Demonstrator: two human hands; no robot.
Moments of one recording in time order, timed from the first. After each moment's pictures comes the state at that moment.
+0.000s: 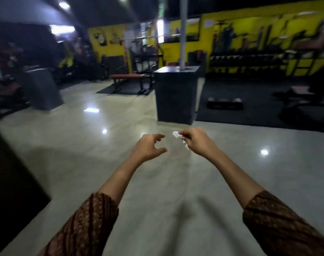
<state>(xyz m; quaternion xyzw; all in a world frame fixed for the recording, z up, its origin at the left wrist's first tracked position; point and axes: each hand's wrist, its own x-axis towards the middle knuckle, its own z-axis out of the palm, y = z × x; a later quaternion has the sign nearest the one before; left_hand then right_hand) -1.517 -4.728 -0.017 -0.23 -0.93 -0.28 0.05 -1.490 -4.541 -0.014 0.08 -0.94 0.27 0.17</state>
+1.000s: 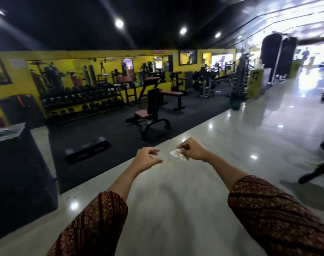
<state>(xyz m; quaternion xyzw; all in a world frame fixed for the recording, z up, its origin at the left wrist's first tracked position) -1.870 -4.138 0.013 -0.58 -0.70 -0.37 -0.20 -1.684 -4.038 0.027 -0.37 -0.86 0.26 0.23</state>
